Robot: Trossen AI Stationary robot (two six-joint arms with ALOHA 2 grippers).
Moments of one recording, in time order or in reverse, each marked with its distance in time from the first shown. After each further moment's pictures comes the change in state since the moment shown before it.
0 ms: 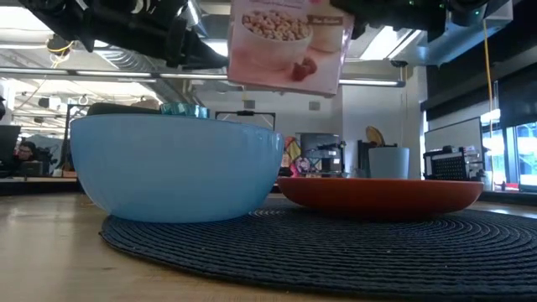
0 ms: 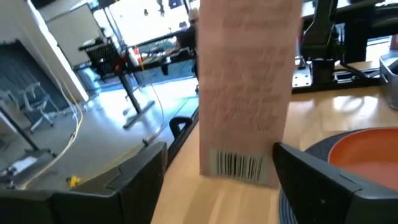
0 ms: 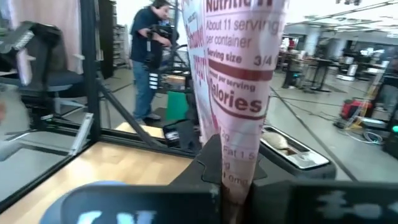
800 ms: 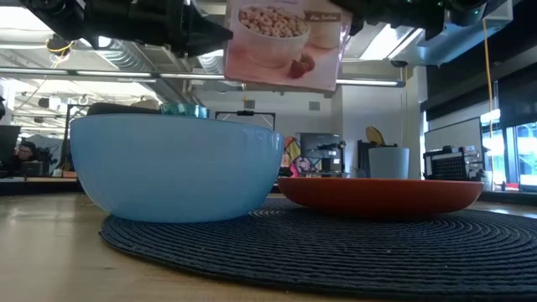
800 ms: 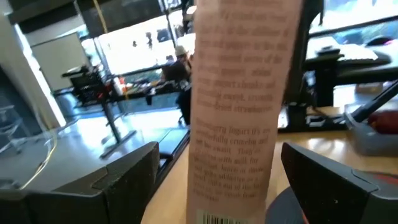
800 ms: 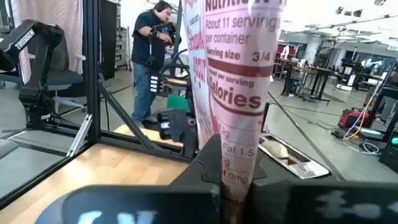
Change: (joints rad) left arm 0.000 0.002 0.001 0.132 0.103 -0.051; right arm 0.010 0.009 0.000 0.048 0.006 -0.010
